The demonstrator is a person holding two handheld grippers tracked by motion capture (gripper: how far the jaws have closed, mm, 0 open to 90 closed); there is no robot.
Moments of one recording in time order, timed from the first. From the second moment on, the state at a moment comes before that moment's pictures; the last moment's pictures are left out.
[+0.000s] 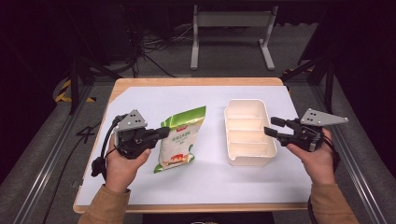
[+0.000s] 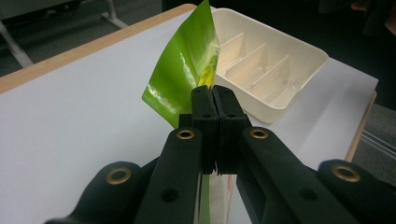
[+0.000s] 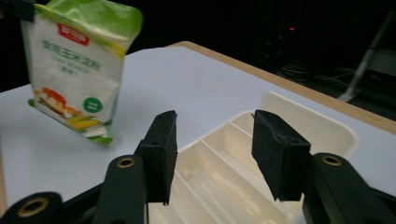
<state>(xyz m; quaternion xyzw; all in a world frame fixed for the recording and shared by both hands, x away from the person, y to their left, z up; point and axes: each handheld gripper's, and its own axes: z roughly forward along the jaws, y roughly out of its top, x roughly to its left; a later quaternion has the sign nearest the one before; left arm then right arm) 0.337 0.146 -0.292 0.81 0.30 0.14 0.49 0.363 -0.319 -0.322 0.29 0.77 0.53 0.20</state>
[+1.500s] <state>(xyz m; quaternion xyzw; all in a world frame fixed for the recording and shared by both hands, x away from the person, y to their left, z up) 0.298 0.125 -0.265 0.82 0.21 0.12 0.52 0.368 -0.181 -0.286 0.09 0.85 0.52 0.08</state>
